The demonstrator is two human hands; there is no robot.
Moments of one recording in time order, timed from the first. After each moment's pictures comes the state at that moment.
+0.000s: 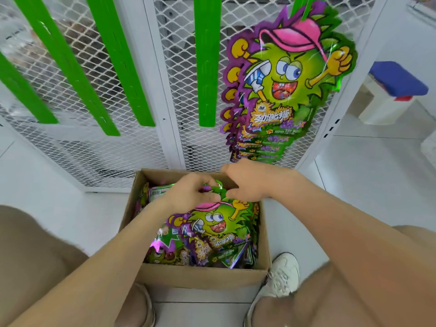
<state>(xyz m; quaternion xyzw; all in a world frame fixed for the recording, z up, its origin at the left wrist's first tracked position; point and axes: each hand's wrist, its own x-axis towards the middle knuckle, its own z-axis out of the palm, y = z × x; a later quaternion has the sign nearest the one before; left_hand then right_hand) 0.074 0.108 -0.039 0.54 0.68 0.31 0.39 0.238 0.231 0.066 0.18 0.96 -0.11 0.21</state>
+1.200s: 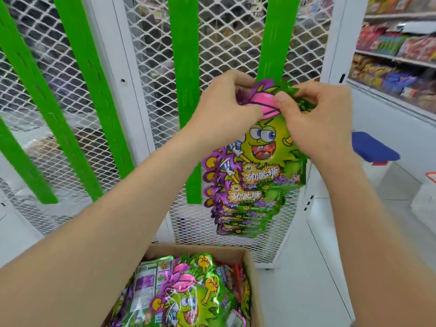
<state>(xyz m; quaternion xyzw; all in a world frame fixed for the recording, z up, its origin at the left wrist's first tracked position) 0.127 0.233 0.288 0.54 0.66 0.51 0.07 0.277 0.335 0.268 0.30 0.77 -0.14 -0.54</state>
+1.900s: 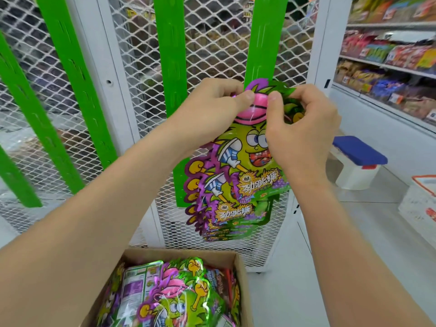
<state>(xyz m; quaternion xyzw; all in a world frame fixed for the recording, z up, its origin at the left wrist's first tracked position) 0.129 0.224 0.298 0.57 0.65 0.49 0.13 0.269 0.306 0.260 0.33 0.69 -0.10 -0.64</state>
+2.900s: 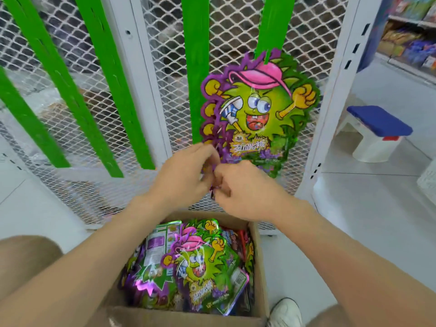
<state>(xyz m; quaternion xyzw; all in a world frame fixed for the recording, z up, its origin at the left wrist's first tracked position) 0.088 0.139 0.120 0.65 0.70 0.31 -0.04 0.249 0.225 0.139 0.19 0.97 -0.12 -0.11</state>
